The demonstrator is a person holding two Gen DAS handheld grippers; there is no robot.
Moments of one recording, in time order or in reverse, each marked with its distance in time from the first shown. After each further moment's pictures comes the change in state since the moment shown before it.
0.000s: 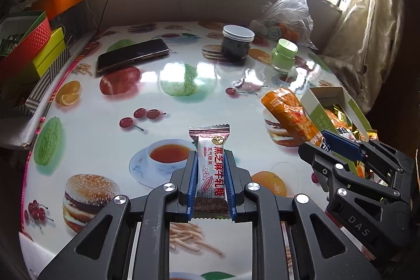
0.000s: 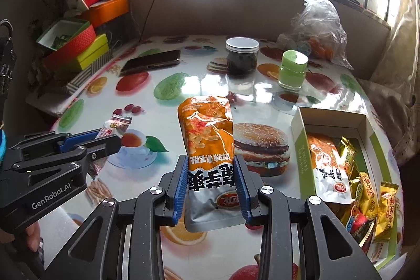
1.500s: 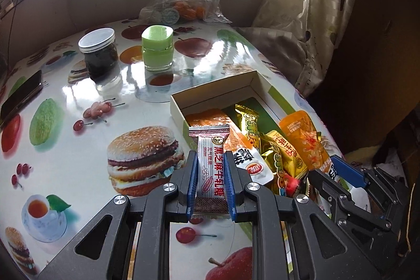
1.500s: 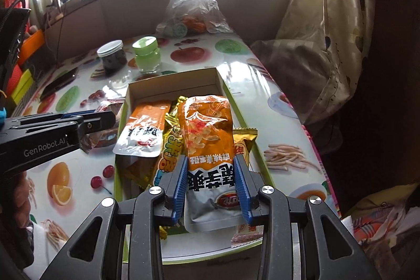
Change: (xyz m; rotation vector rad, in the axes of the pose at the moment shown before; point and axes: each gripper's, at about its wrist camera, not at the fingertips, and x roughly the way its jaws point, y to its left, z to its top) left arm 0.066 -0.173 0.042 0.202 0.103 -0.236; right arm -0.061 -0.165 -0.061 0.262 0.022 -0.292
